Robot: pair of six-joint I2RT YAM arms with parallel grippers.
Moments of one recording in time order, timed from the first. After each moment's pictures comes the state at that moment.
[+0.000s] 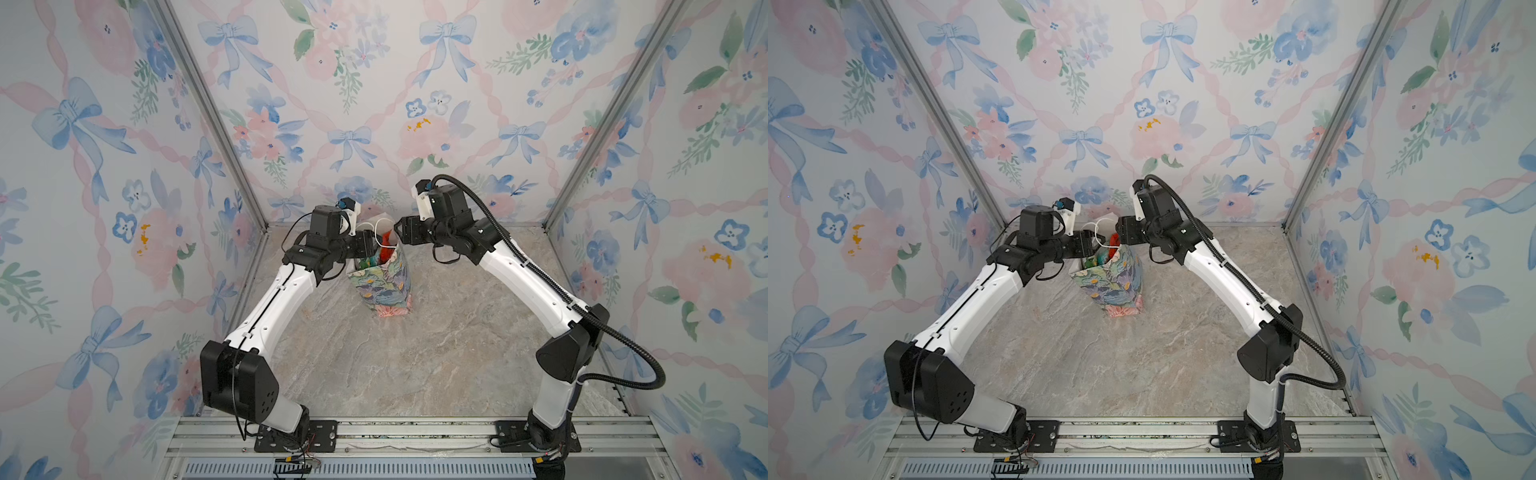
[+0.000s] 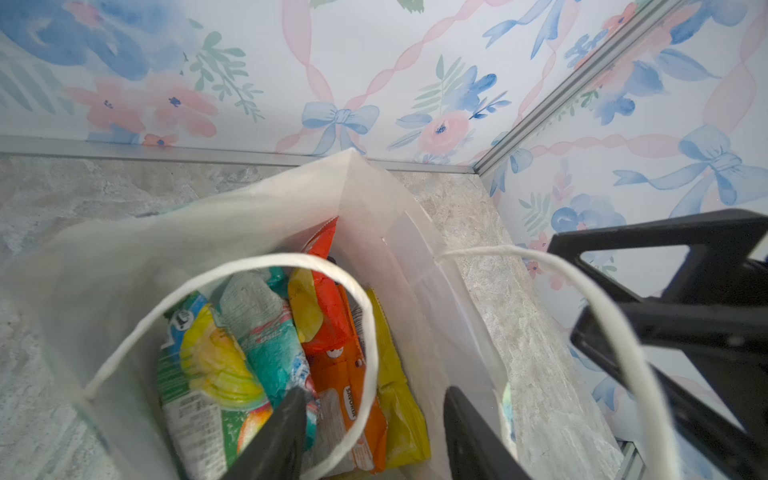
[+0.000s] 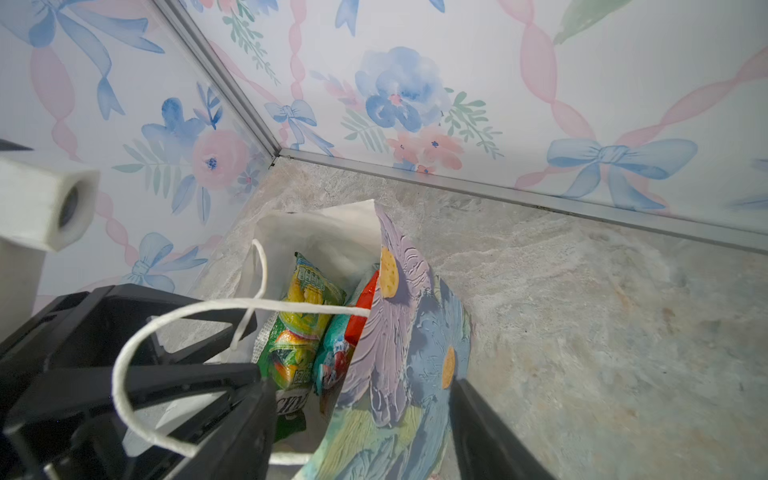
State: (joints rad) left arm -0.29 1.49 1.41 -0.43 0.36 -0.36; right arm 0.65 1.85 2.00 -0.69 0.00 0.34
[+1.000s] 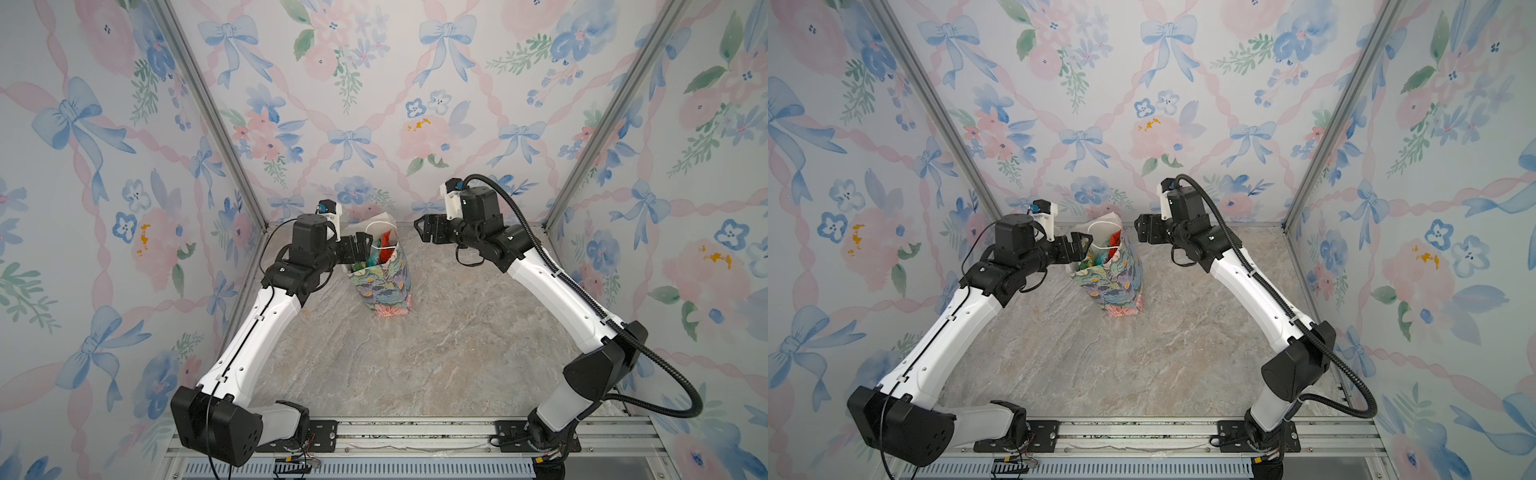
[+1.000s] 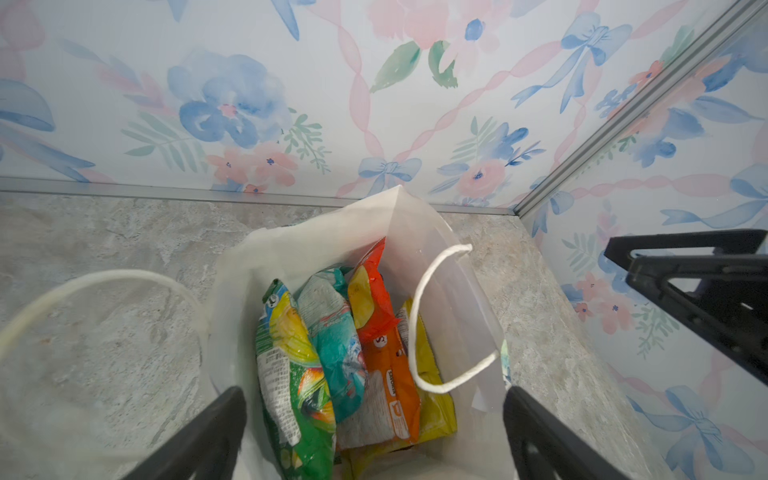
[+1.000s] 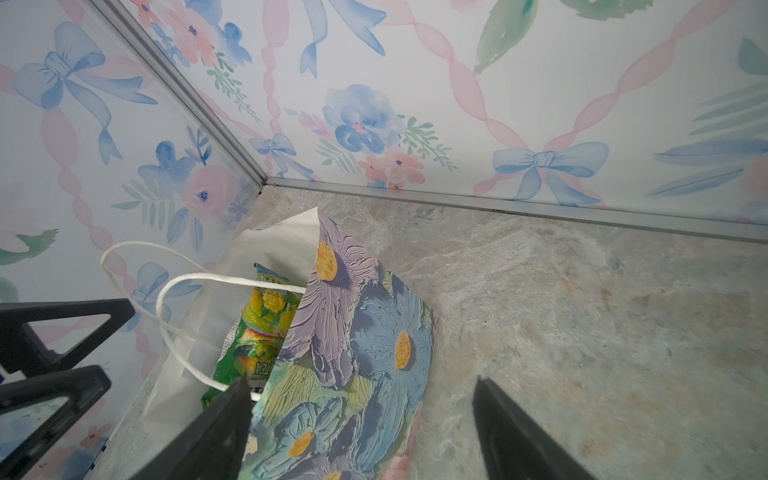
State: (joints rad) left arm -0.29 1.26 1.30 -0.45 0.13 -0.33; right arm 0.56 1.67 1.79 -0.60 -0.03 0.36
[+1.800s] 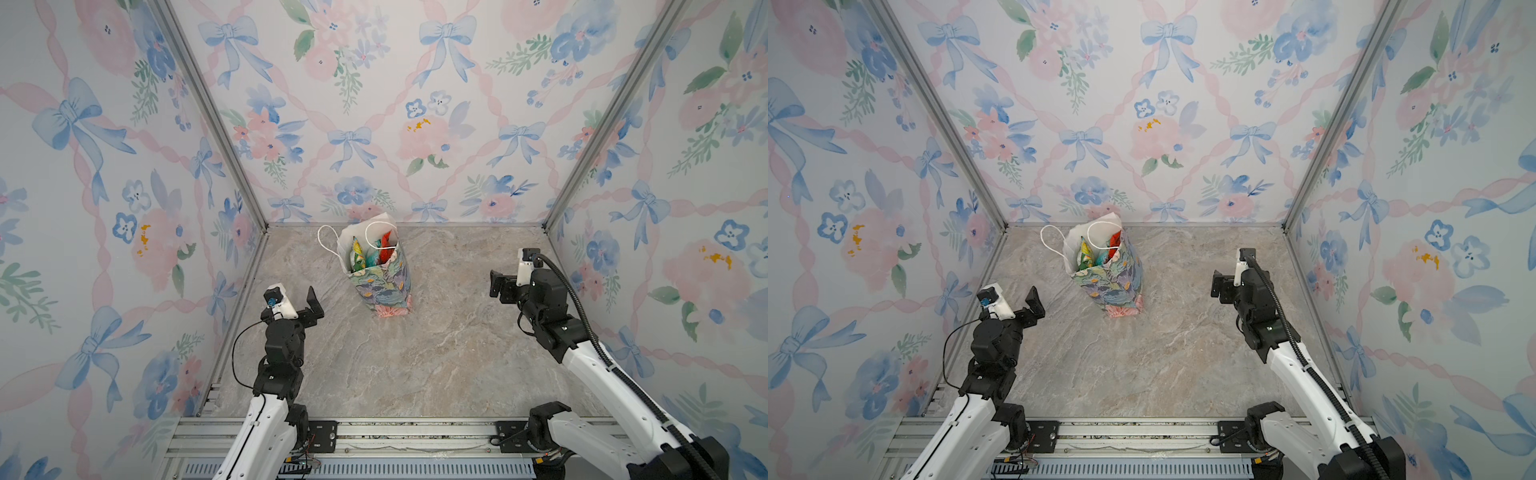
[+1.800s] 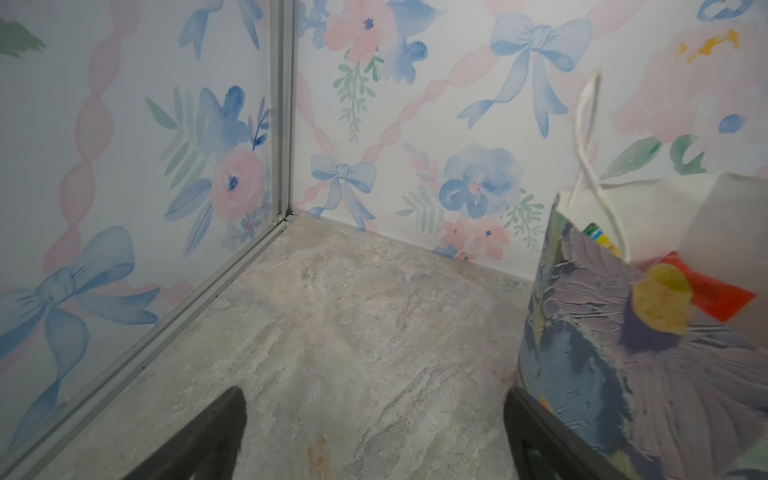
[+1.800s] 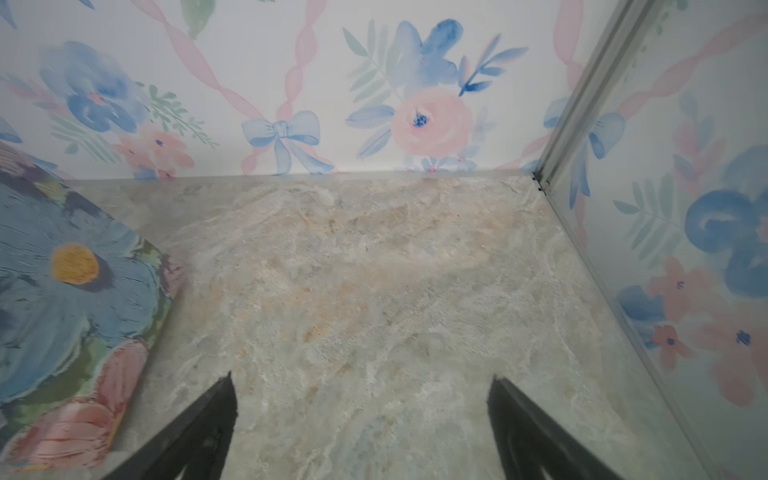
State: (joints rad) left arm -0.07 0.66 0.23 0.31 -0.28 -0.23; right arm 0.24 0.97 0.66 -0.10 0.24 0.10
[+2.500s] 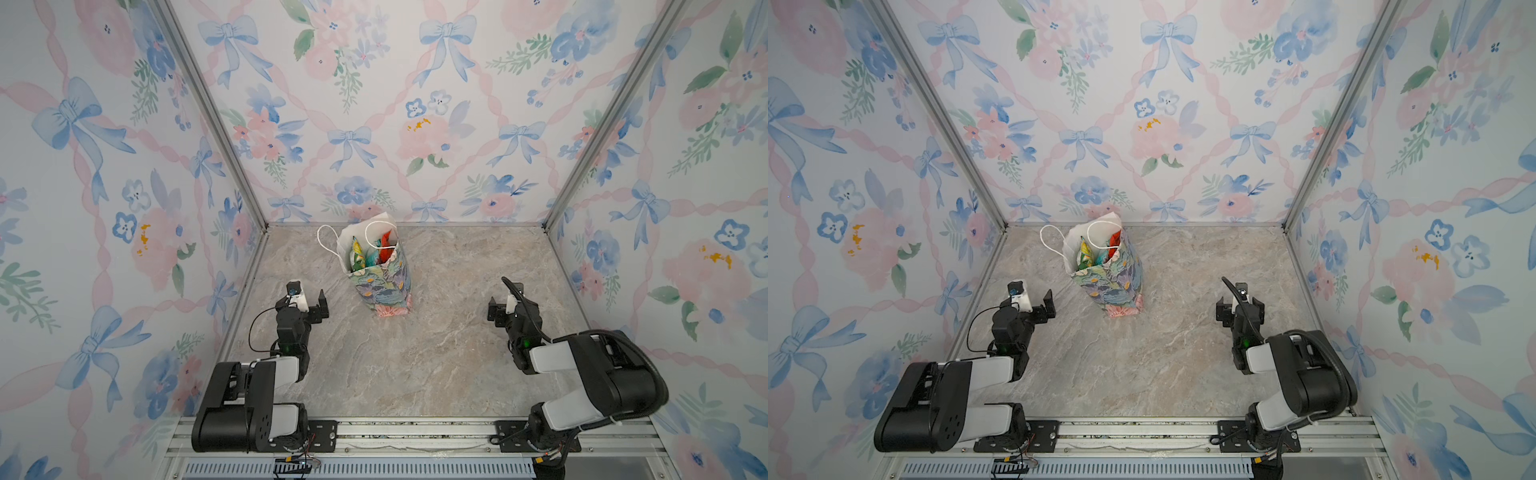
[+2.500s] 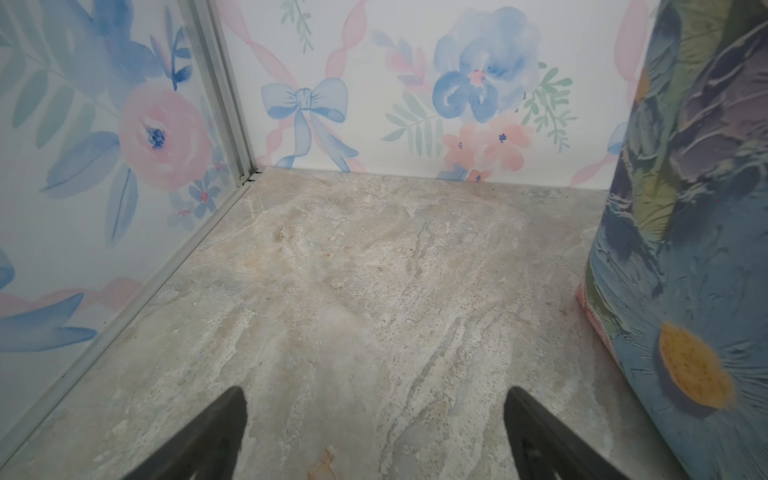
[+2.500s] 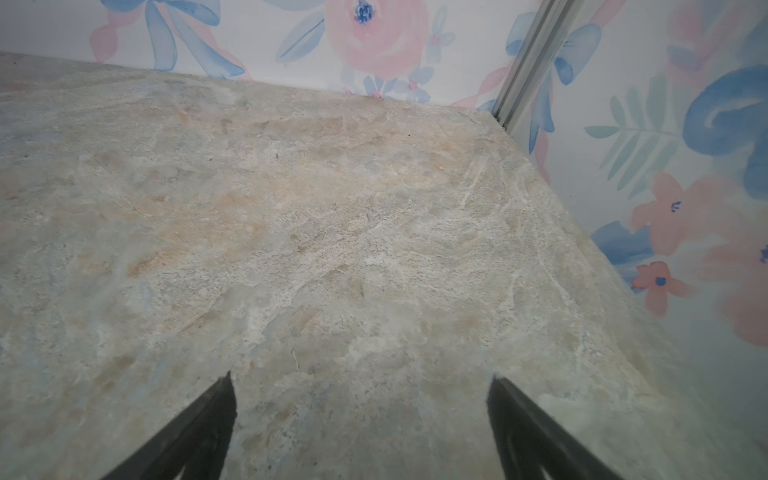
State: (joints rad) left arm 0.00 1.36 0.20 0.95 -0.07 -0.03; right arm 0.15 1.58 0.24 0.97 0.28 -0.06
